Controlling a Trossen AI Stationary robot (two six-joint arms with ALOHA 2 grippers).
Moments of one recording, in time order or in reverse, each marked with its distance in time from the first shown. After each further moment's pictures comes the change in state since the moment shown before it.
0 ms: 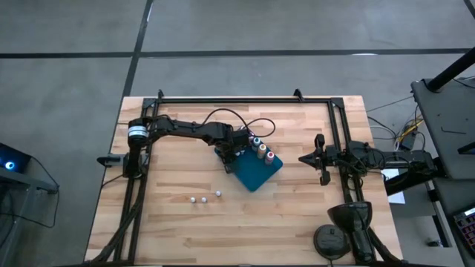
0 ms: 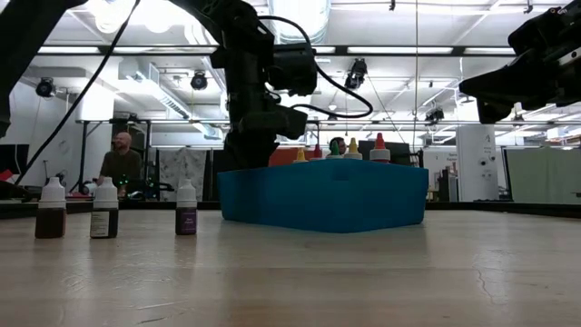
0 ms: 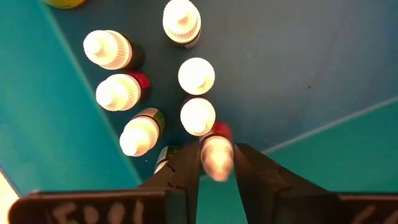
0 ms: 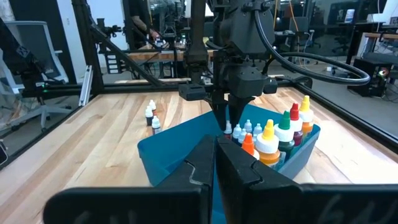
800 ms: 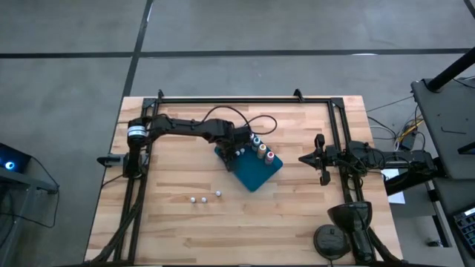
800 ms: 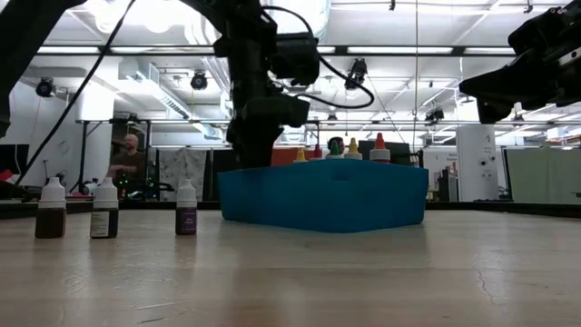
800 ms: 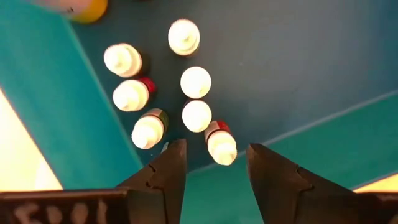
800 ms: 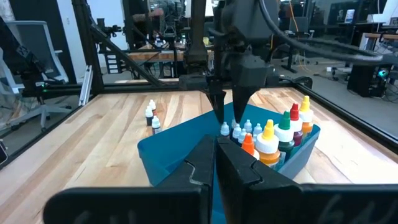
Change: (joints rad) left arm 0.001 -0.004 0.071 -0.078 0.000 -0.006; right arm 0.000 0.000 0.000 0.000 0.000 -0.002
